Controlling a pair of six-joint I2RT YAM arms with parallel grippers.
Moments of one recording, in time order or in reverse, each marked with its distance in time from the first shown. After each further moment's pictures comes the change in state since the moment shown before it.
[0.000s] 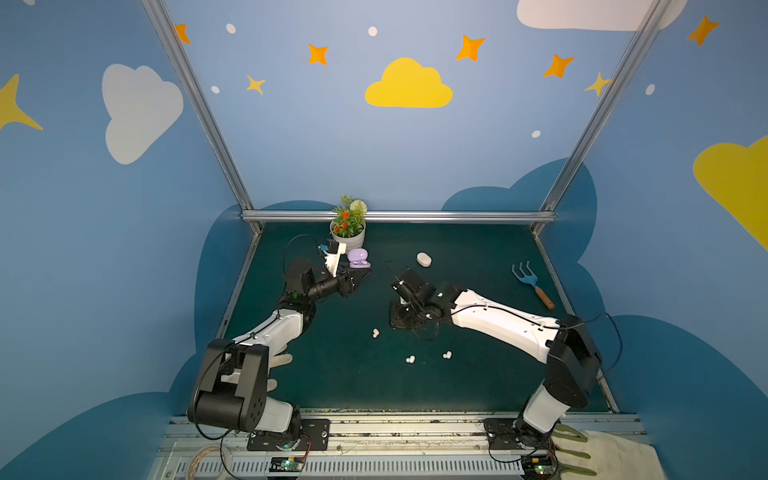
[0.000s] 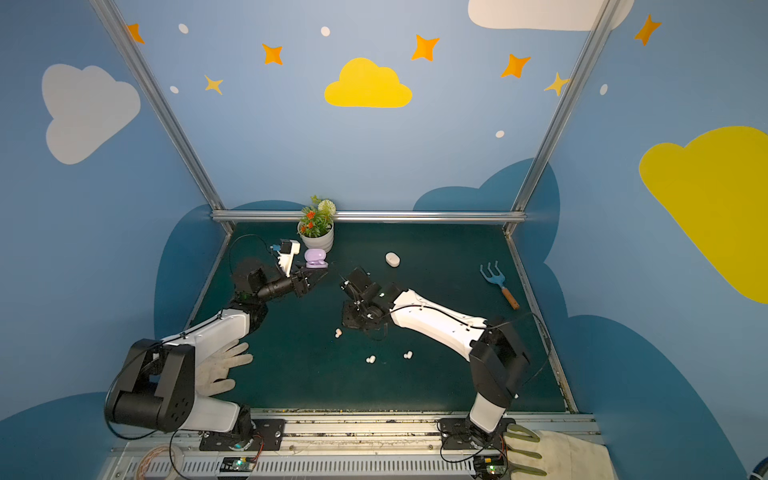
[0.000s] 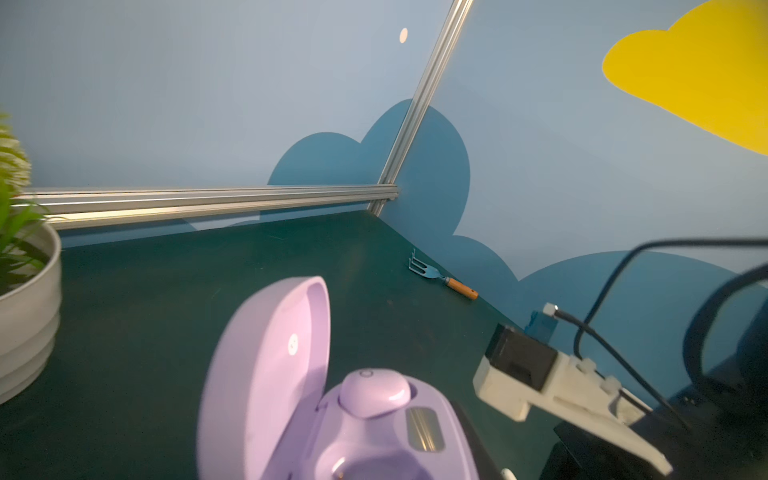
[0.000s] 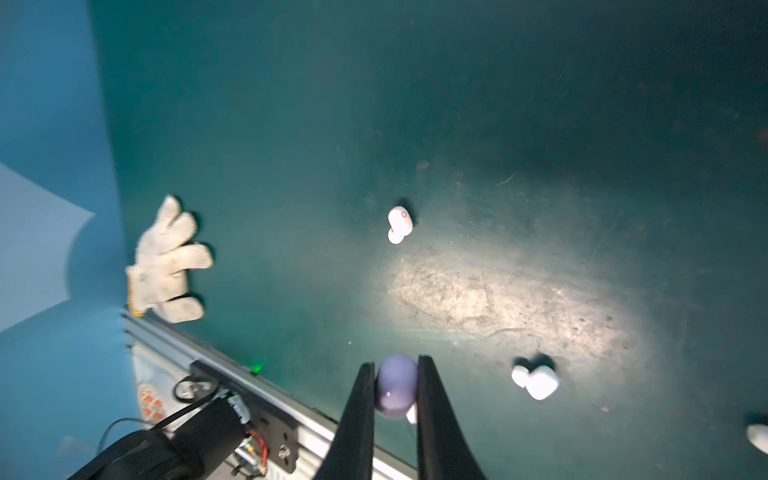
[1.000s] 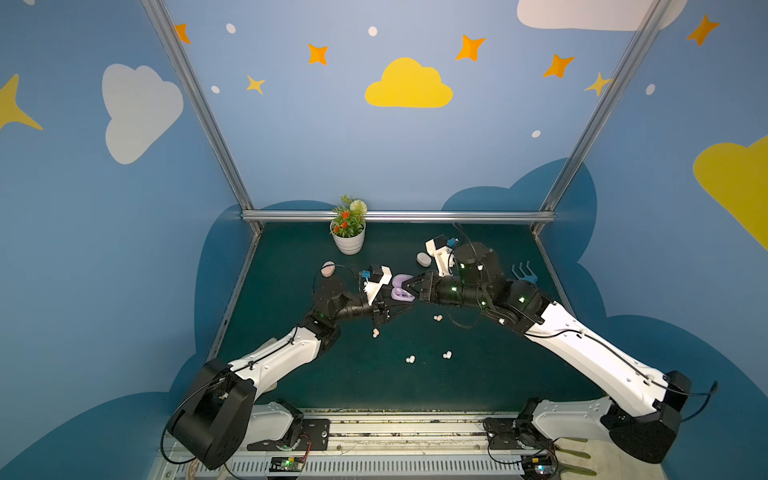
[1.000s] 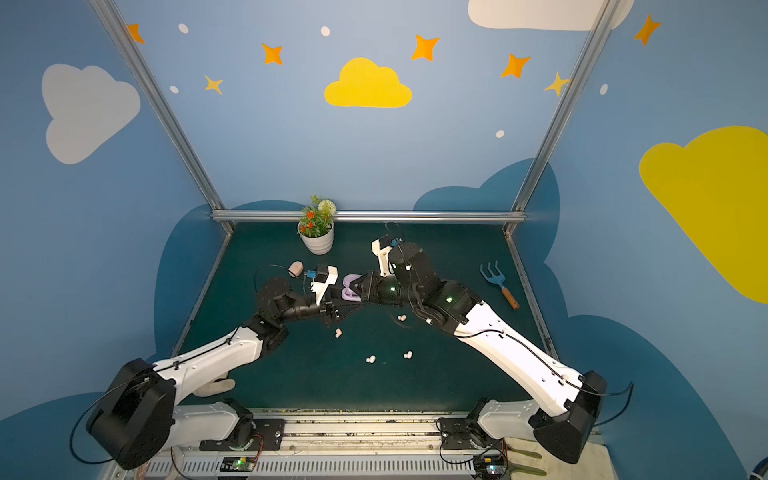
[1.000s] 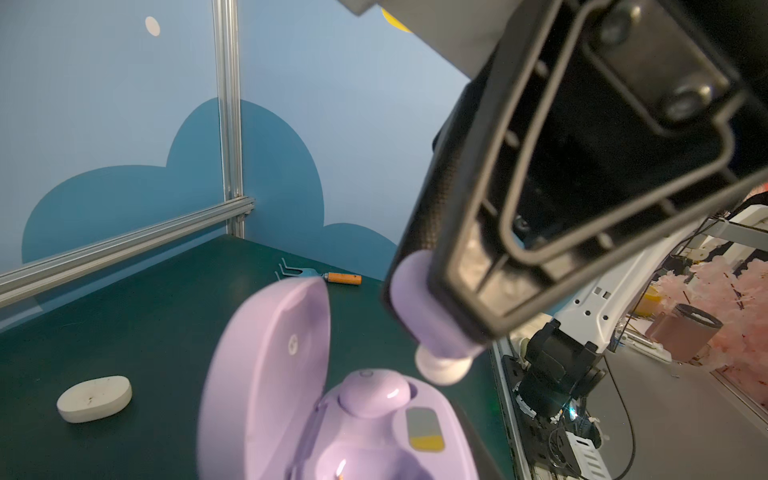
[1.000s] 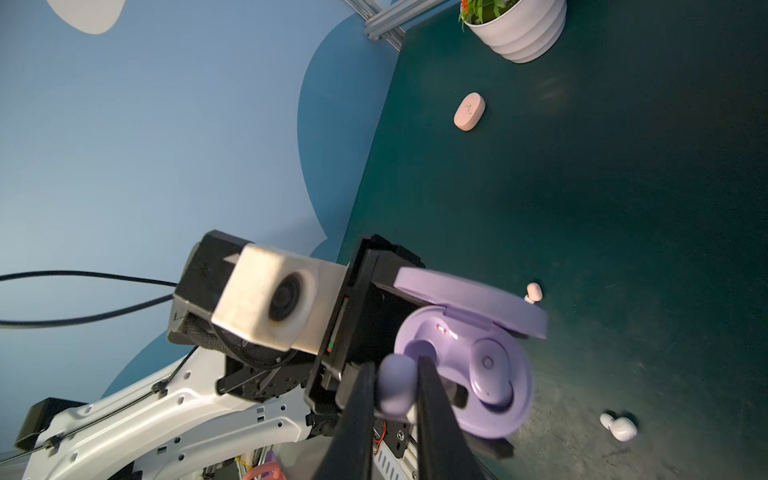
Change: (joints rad) left arm -0.375 -0.140 -0.063 0.052 -0.039 0.129; right arm -0.075 -0.373 0.007 0.144 -0.135 -0.070
